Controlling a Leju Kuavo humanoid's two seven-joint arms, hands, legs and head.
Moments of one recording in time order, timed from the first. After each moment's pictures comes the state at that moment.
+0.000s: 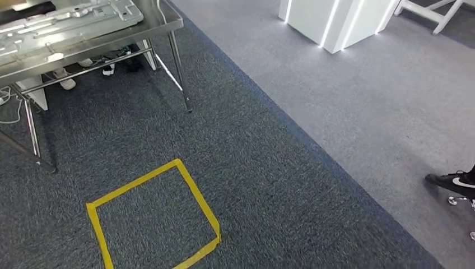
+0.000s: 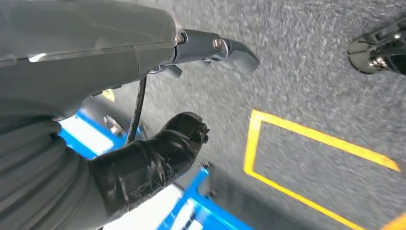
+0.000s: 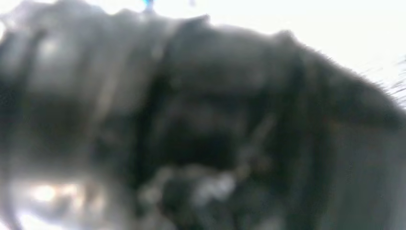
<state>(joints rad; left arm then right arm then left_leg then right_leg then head) 0.12 0.30 -0.46 0.01 0.07 -0.51 -0.32 0.04 -0.10 0.26 -0.01 -0.16 0.20 -0.08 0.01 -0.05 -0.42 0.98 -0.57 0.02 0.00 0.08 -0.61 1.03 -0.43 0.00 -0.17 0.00</state>
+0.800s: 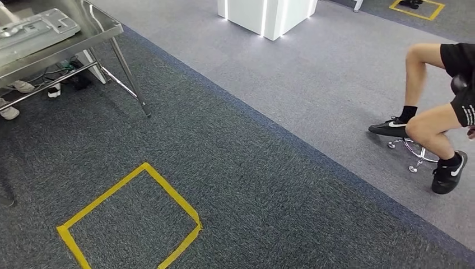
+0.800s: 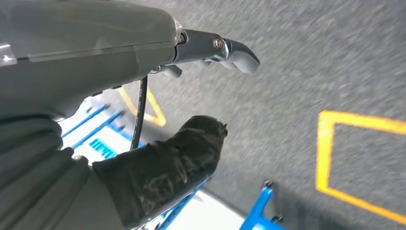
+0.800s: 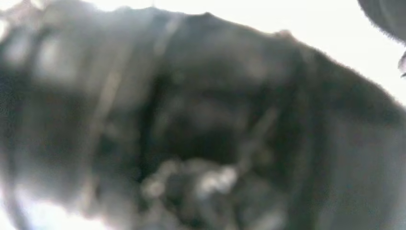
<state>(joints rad) 0.19 0.31 -0.41 0.01 0.05 -0.54 -0.29 0.03 0.00 0.20 0.00 -0.23 0.15 -0.07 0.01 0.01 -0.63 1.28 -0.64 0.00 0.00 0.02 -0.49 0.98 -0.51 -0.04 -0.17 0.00</state>
